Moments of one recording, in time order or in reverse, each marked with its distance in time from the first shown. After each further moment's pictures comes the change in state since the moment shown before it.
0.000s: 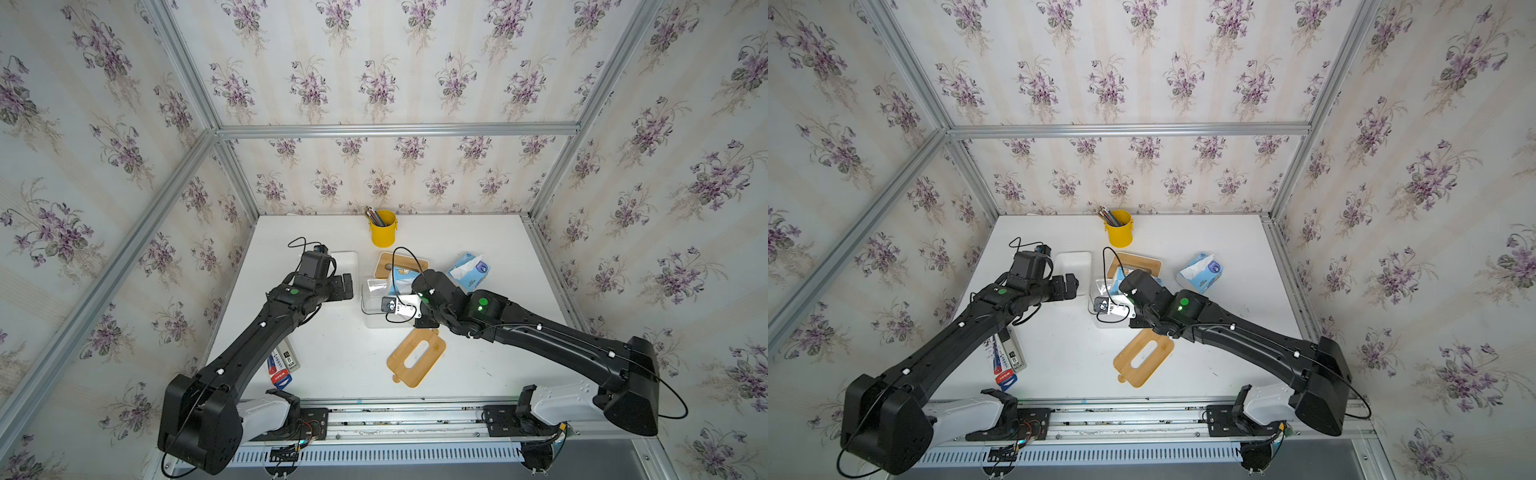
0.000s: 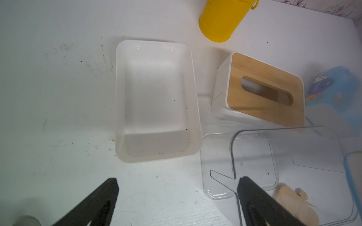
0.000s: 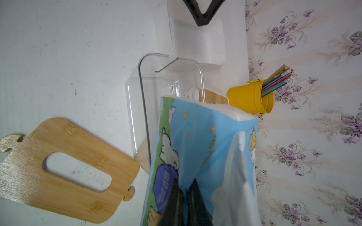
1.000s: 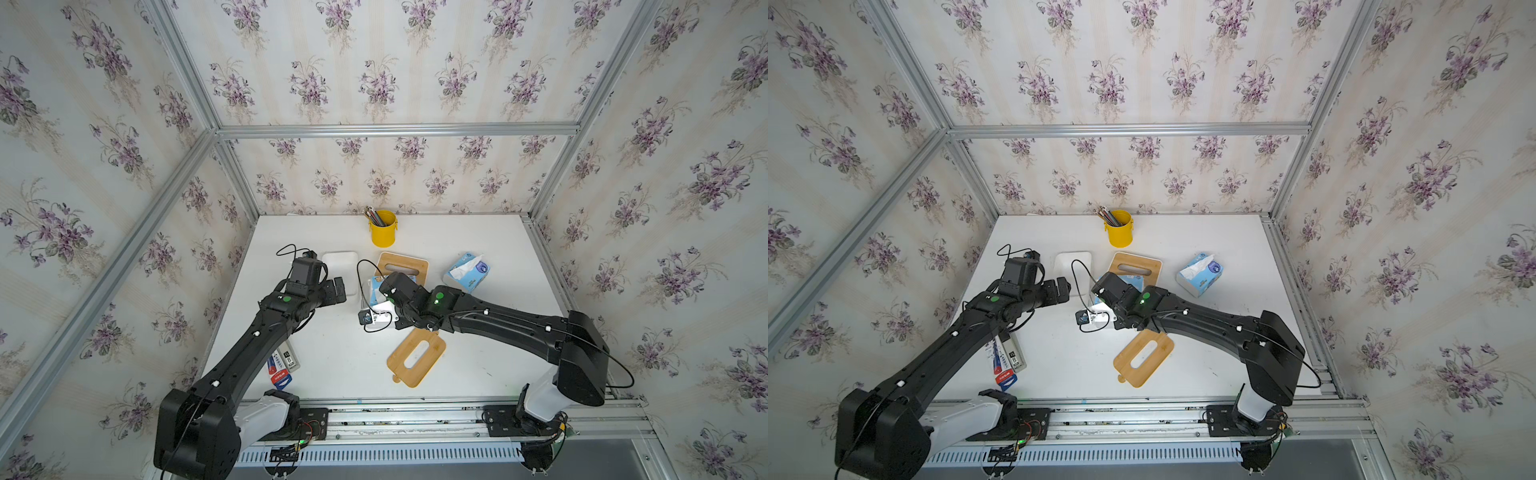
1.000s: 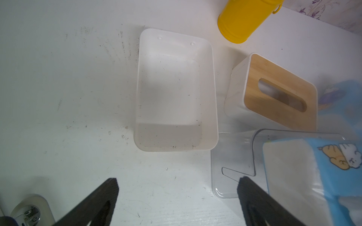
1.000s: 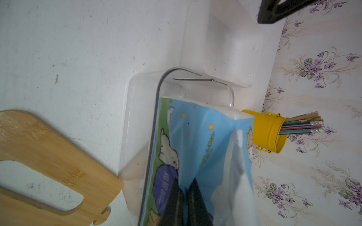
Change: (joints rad) left arm 0.050 -0.064 -0.072 0.001 0.008 -0.039; right arm 0.030 0.255 0.100 0.037 0.029 -0.208
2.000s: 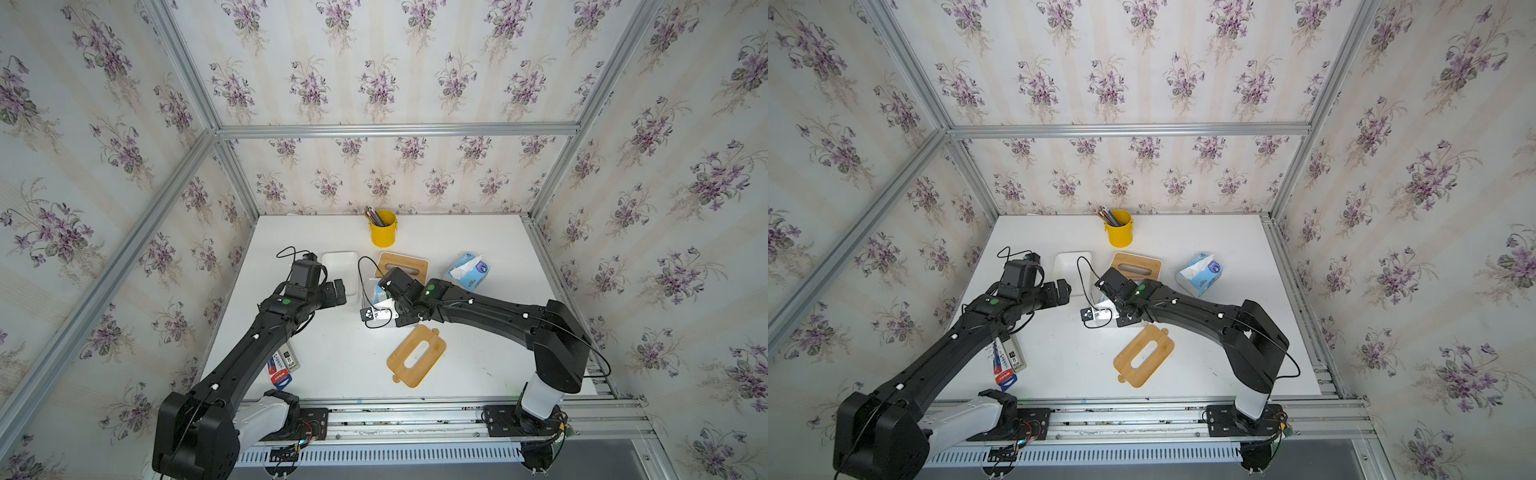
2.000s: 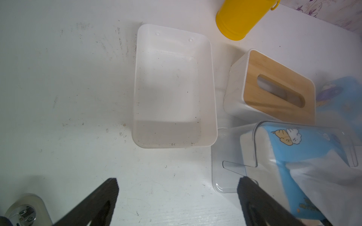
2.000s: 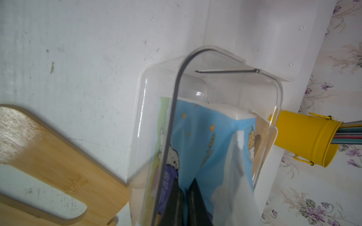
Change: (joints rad) left arm 0.000 -0.018 -0.026 0.012 0.014 0.005; right arm -0.080 0.116 0.037 -0.043 -0.105 0.011
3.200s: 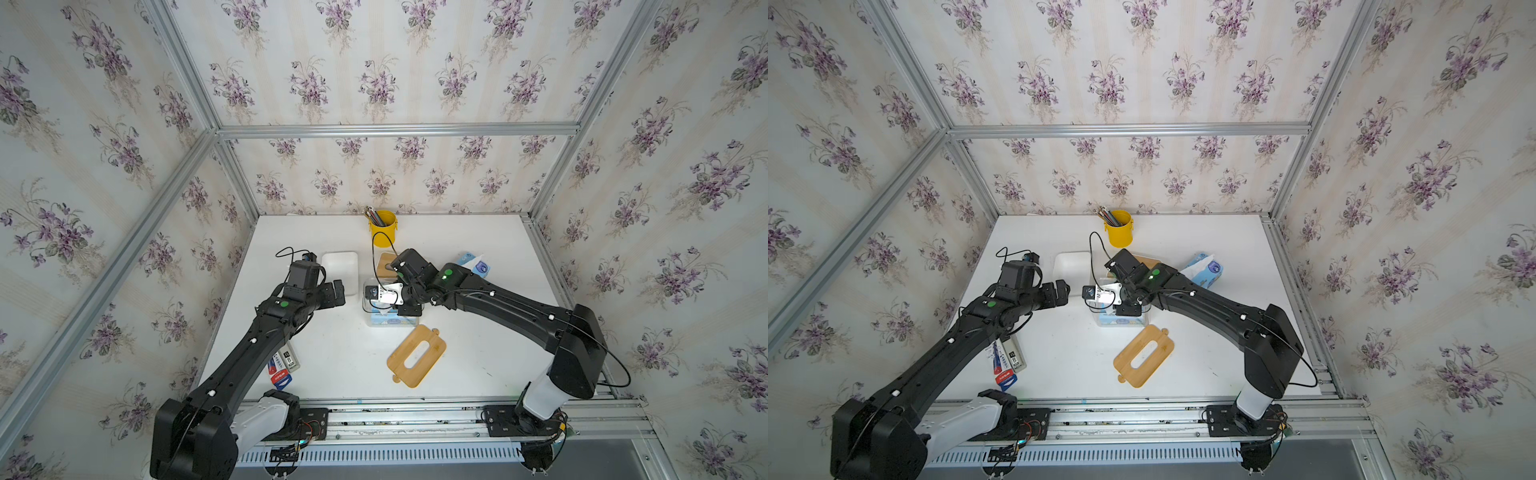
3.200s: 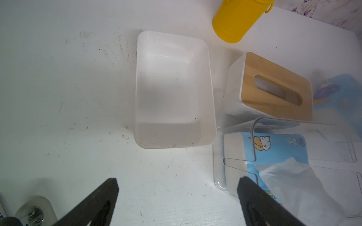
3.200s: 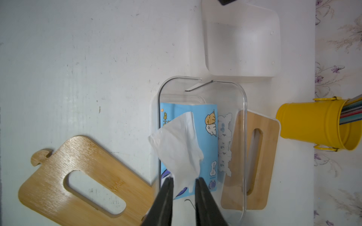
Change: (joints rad) left arm 0.000 -0.021 -0.004 -0.001 0.001 0.028; right arm -0.087 -0.098 0.081 -0.115 -0.235 0.234
